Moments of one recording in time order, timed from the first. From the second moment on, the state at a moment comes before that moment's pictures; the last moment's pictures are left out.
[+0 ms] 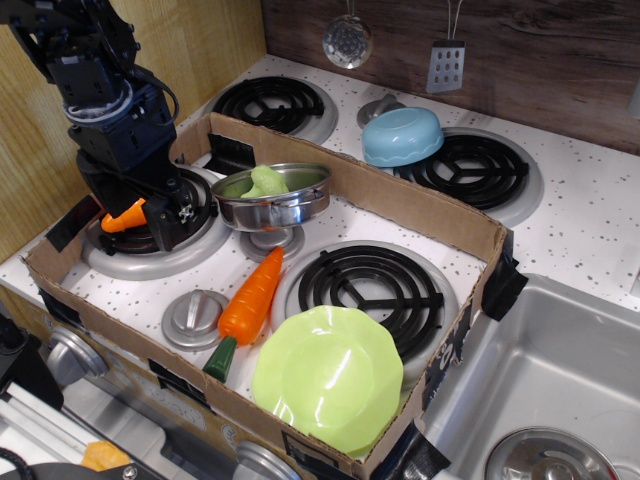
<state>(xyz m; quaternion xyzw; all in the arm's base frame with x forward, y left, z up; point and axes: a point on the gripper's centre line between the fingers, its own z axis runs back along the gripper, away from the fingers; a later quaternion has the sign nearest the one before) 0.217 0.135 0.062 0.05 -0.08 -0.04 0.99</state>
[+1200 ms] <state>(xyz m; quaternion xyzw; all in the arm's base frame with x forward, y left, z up) 0.273 0.137 0.098 0.04 -0.04 0.26 0.96</state>
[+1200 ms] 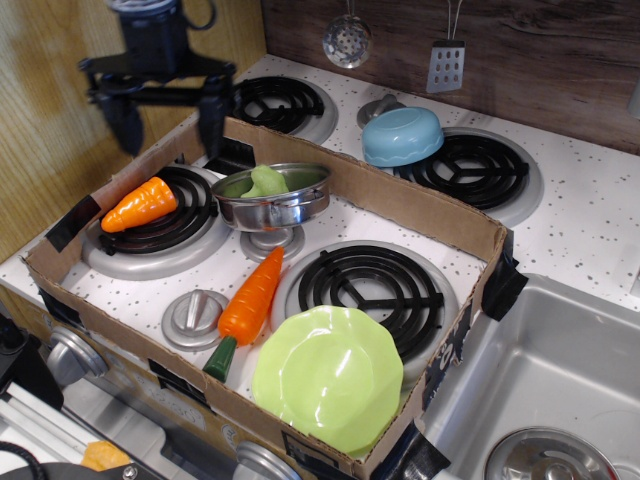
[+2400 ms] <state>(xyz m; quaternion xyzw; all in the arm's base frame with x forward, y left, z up) 0.334 0.112 0.041 0.09 -0.08 0.37 0.92</state>
